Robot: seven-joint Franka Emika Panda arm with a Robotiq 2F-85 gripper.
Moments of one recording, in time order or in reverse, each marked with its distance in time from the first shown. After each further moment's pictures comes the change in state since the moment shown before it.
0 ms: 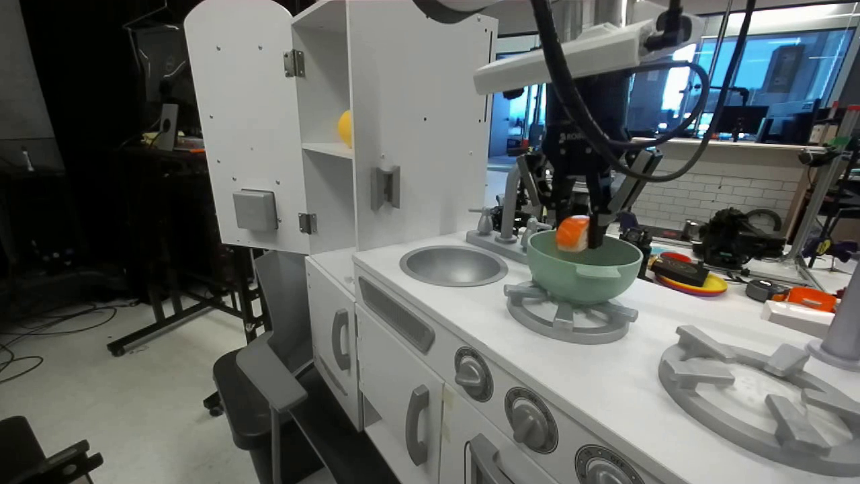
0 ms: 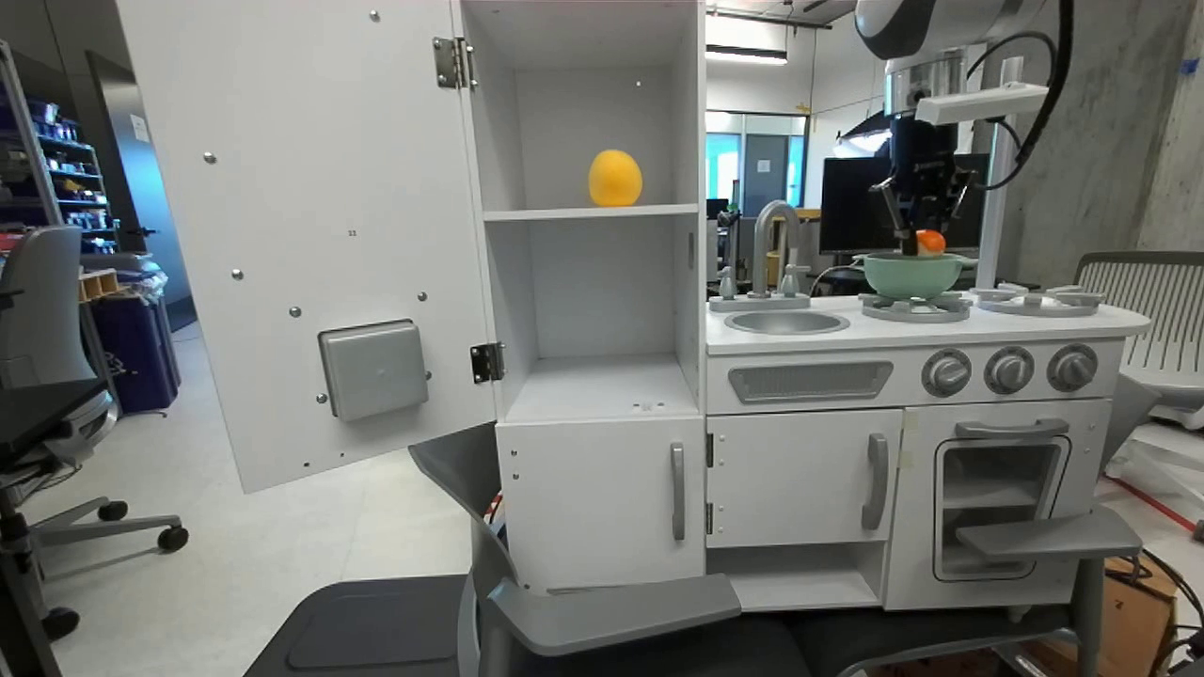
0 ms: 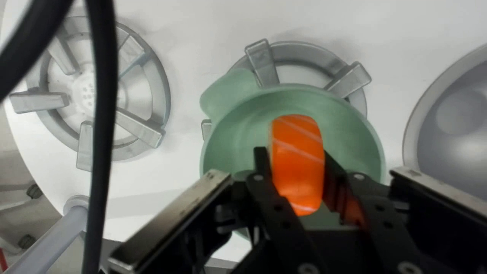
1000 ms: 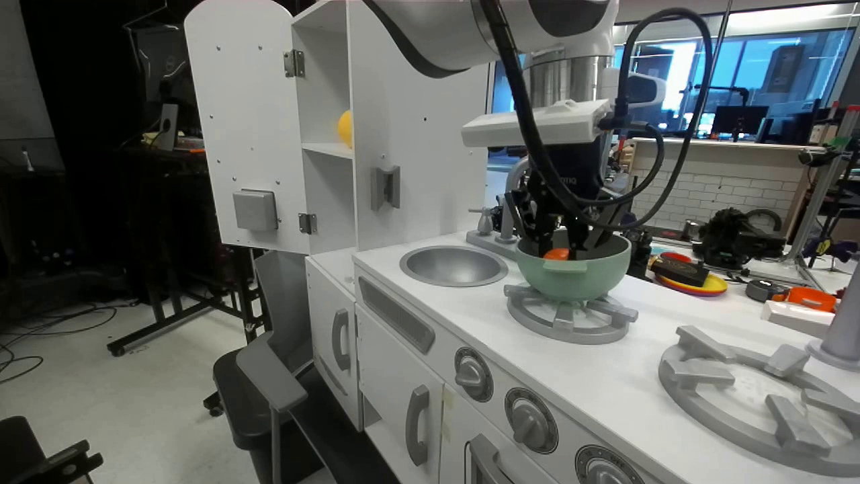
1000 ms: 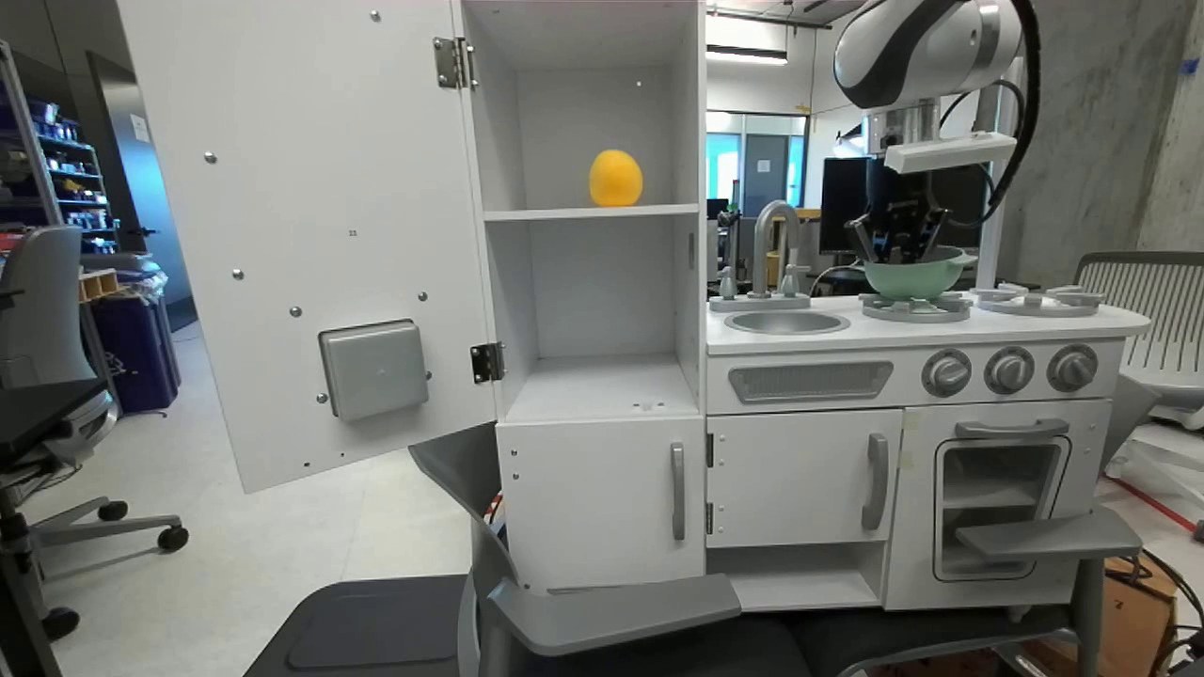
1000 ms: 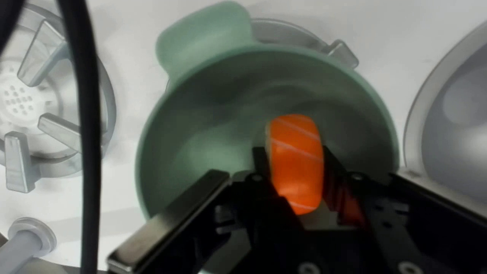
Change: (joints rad) arm 0.013 0.093 0.015 0.033 0.004 0.076 0.079
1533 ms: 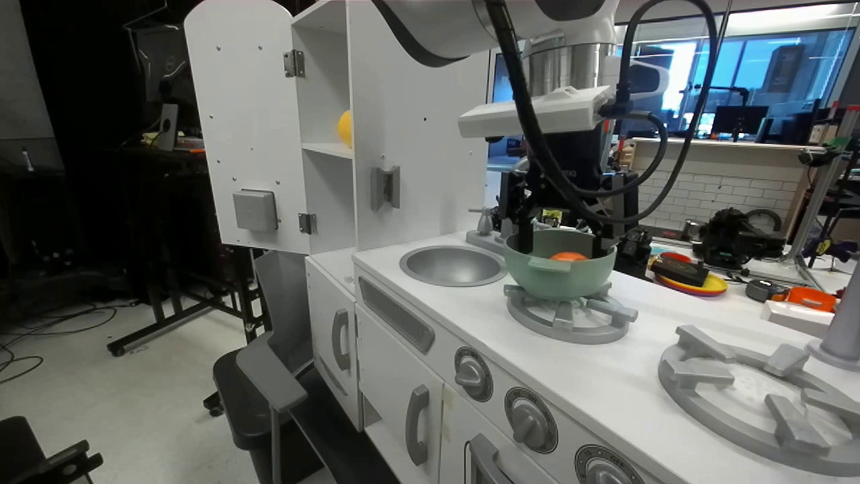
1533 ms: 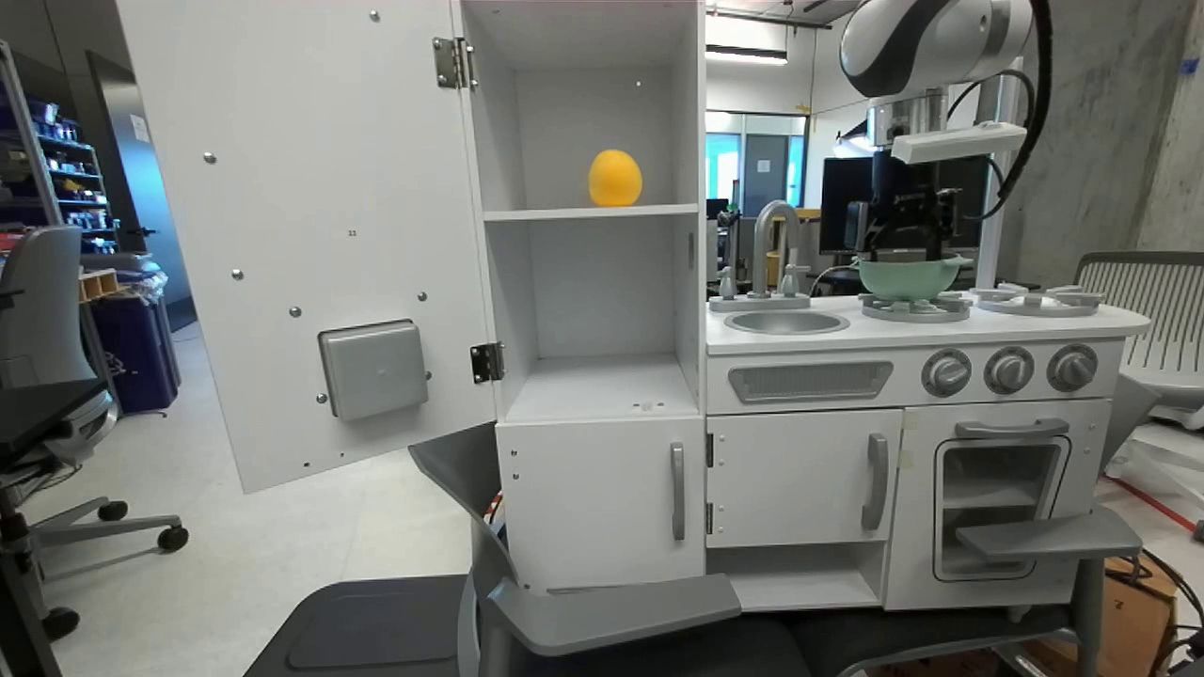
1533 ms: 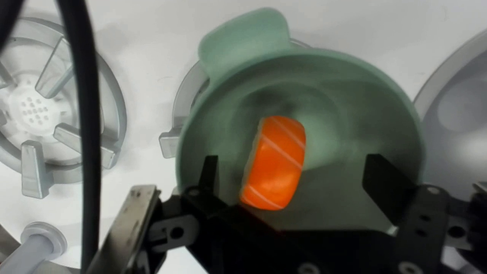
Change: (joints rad) arm -0.001 -0.043 0.000 -0.051 0.000 0.000 0.000
